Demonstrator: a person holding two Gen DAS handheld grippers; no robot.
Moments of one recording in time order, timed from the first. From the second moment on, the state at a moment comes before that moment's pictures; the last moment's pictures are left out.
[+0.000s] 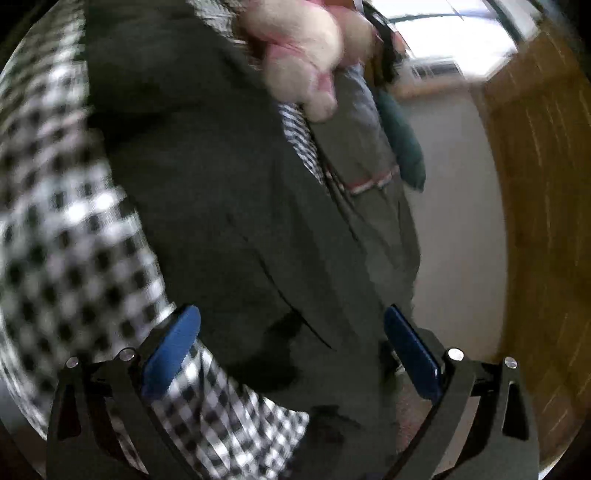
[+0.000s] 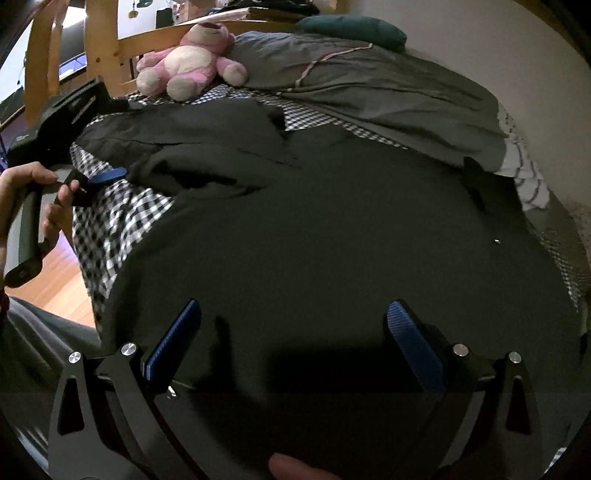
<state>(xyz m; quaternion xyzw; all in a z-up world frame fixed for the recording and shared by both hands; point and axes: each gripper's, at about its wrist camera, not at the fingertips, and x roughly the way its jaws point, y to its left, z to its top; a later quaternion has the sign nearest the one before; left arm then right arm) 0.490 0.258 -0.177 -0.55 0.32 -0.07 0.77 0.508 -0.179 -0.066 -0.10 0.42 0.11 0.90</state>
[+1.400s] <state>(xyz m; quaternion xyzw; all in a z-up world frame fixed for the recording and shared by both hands) 0.551 0.302 -0.162 -0.61 0.27 -0.01 0.75 0.519 -0.146 -0.073 -0.12 0.41 0.15 0.89</state>
